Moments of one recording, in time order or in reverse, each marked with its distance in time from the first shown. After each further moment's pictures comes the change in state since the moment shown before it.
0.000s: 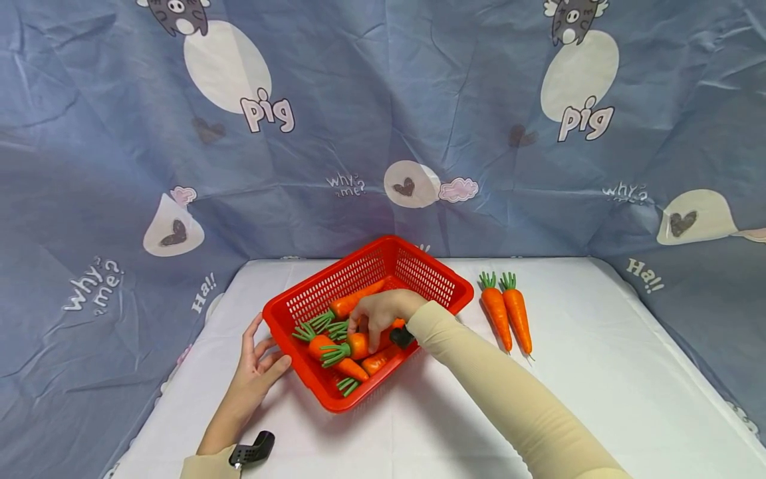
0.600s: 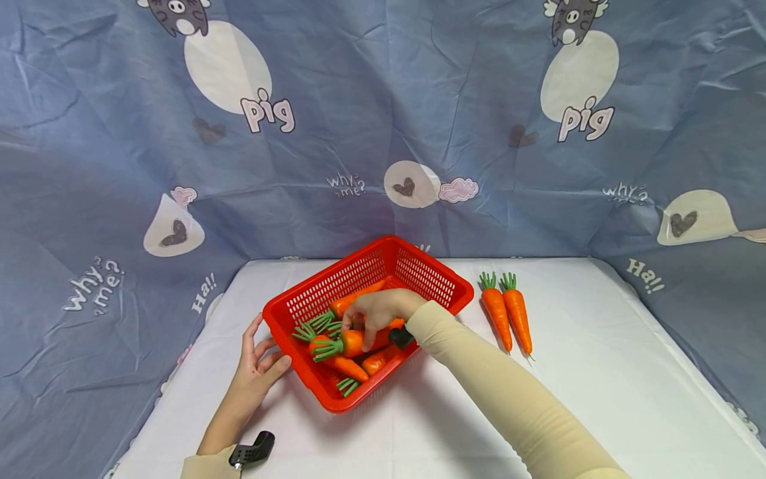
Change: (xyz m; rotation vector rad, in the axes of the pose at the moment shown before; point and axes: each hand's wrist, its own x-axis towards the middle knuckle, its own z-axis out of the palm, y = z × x) left_hand 0.000 0.001 0.001 0.002 -0.001 0.007; right_hand 0.004 -0.001 -0.001 0.003 0.036 -0.042
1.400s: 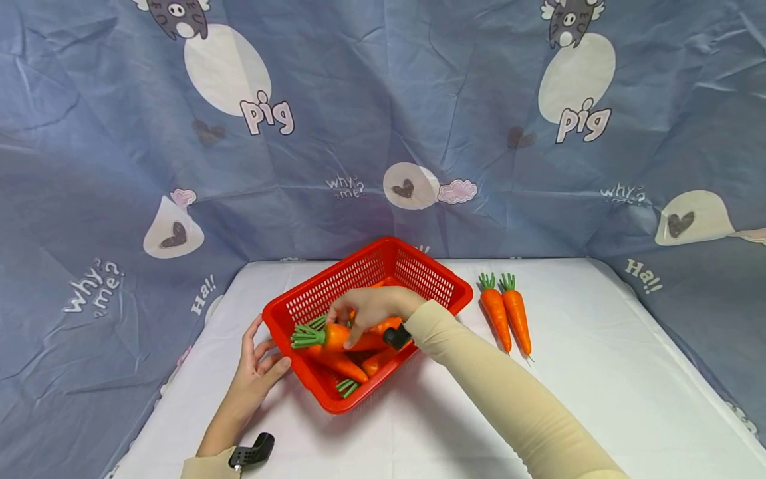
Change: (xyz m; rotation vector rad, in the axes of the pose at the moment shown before) left_hand -0.002 0.005 0.001 0.046 0.017 -0.035; right_hand -0.005 -0.016 -0.004 0.109 0.048 -0.137
